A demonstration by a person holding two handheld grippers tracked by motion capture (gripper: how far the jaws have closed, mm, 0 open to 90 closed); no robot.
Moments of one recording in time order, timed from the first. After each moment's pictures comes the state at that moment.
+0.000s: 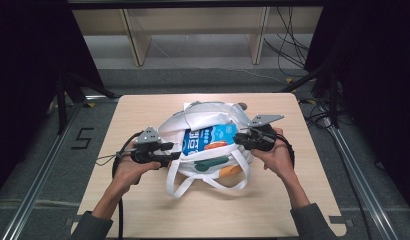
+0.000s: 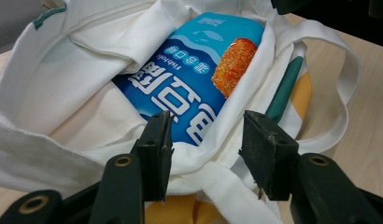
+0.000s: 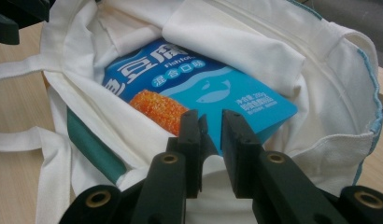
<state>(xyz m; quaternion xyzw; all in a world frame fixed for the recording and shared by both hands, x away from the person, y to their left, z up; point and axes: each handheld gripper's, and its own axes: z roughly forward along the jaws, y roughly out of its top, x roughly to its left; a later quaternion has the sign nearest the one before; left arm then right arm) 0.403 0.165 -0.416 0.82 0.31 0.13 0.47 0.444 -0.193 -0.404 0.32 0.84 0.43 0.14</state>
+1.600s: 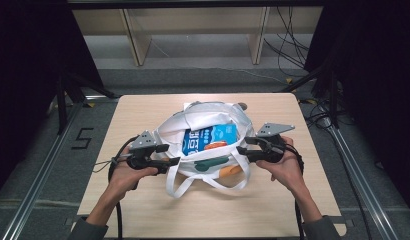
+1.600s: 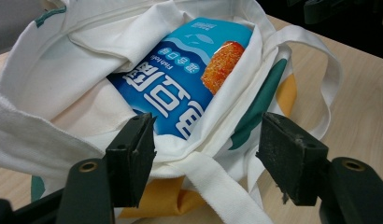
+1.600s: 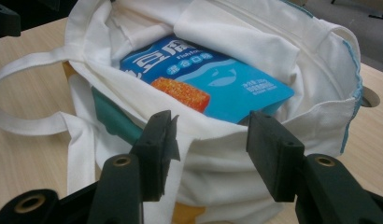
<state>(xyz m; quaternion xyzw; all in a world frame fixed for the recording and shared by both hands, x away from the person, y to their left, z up) 0.385 0.171 -0.411 0.80 0.32 0.13 0.48 0.409 -0.206 -0.400 0.31 0.83 0.43 0.16</state>
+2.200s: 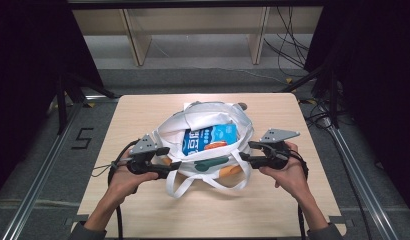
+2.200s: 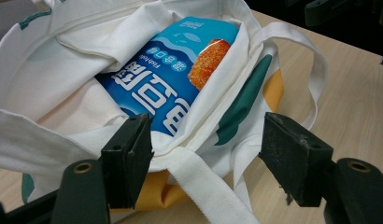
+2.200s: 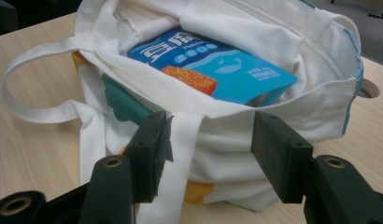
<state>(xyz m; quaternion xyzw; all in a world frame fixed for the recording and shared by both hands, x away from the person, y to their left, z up) 0.372 0.167 -0.409 0.81 0.31 0.13 0.48 0.393 -0.215 -0.402 0.31 0.83 0.43 0.16</state>
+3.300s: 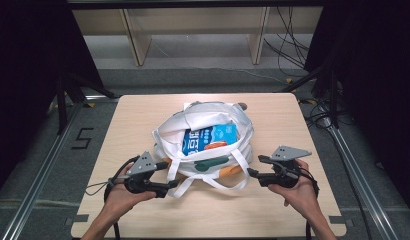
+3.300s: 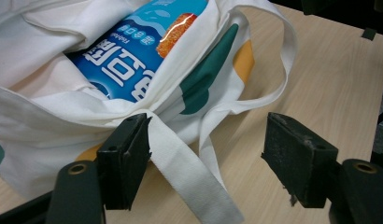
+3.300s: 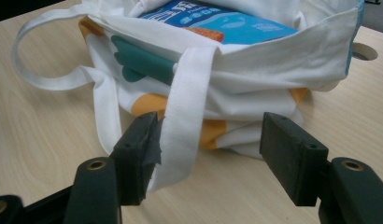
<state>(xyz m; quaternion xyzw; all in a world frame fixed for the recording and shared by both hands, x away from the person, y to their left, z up) 0.331 0.167 -0.423 0.82 0.29 0.13 0.47 0.353 -0.235 -0.424 0.34 0.82 0.43 0.15</state>
